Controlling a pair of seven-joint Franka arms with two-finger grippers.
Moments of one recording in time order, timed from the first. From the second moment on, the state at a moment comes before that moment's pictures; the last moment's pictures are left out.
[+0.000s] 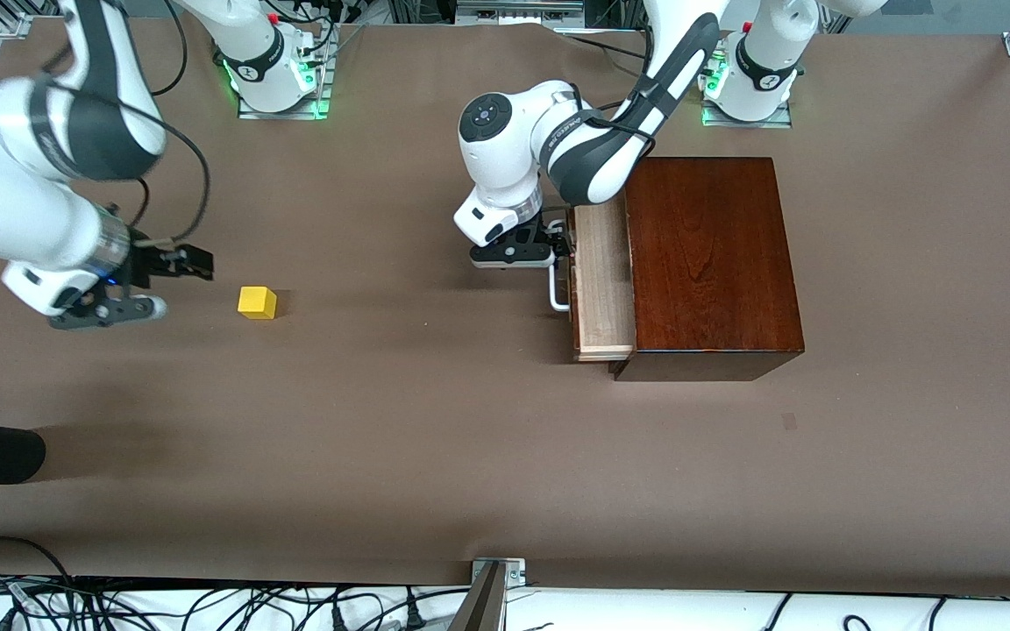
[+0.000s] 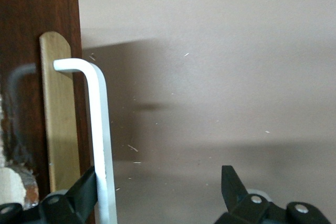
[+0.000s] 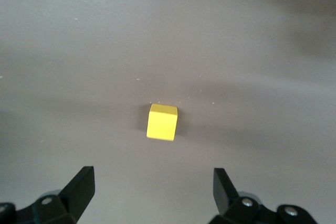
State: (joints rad) left arm -0.72 0.58 -0.16 -1.60 0.32 2.09 -0.98; right arm 0.18 0.20 -0.10 -1.84 0.01 1.90 -0.06
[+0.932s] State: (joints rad) left arm -0.50 0.39 -0.15 -1.34 0.19 1.59 -0.65; right arm 0.19 0.33 -0.09 -2.17 0.02 2.47 0.00
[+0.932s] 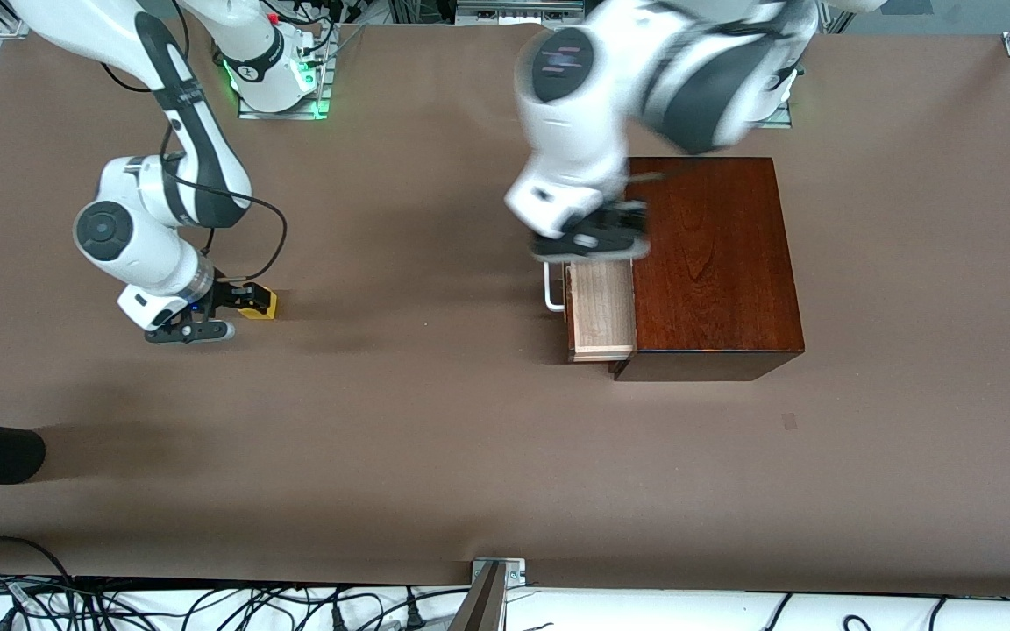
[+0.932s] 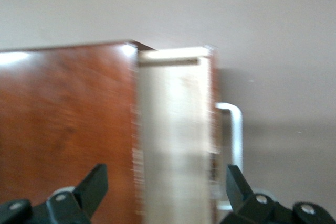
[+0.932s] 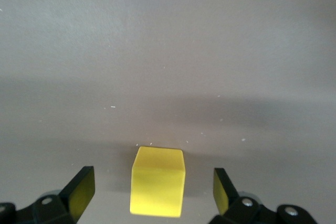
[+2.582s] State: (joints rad) left arm -0.01 0.01 -0.06 -1.72 0.01 1.68 0.01; right arm 0.30 0.30 0.19 -1.69 -0.05 2.01 -0.19
